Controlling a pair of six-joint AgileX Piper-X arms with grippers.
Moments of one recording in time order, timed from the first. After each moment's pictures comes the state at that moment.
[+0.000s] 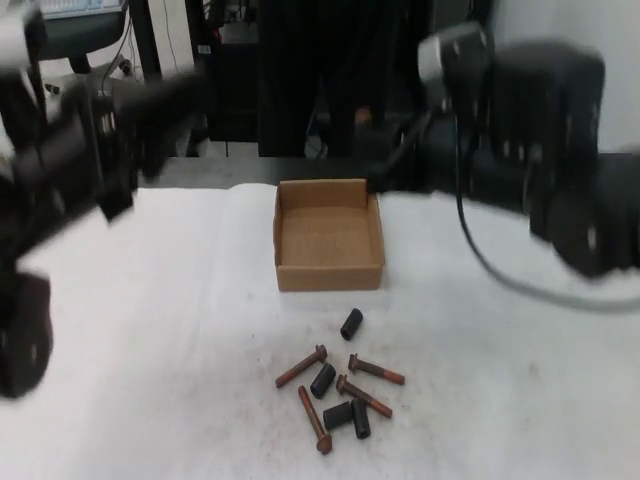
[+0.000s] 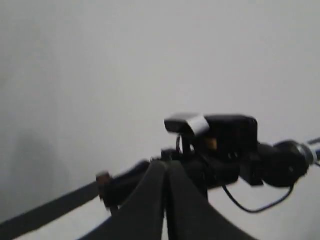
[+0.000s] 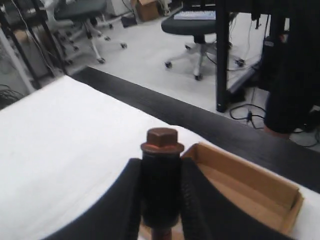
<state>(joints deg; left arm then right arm) -5.1 84.5 -32.0 -82.2 60.0 -44.1 24.3 88.3 -56.9 -7.4 -17.8 3.2</state>
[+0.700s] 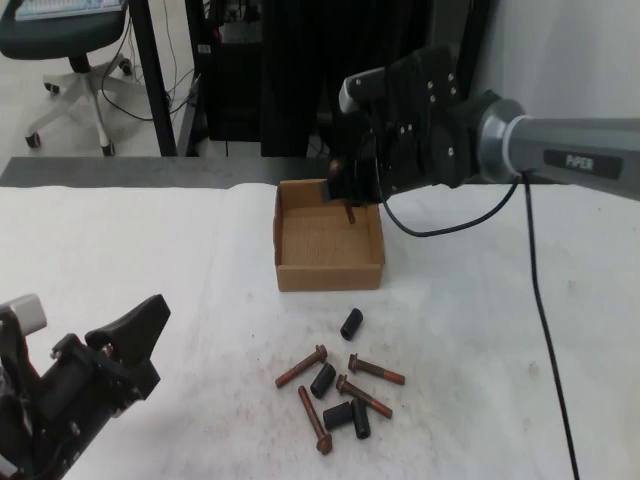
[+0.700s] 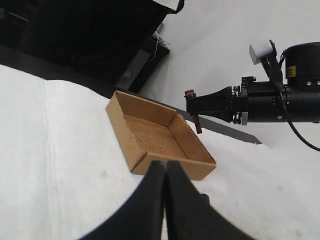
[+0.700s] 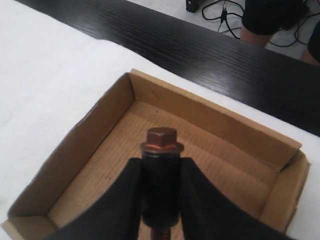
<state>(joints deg) -4.9 84.4 -1.5 -73.7 25.4 -29.8 23.4 118.4 -85.6 12.5 -12.3 -1.1</state>
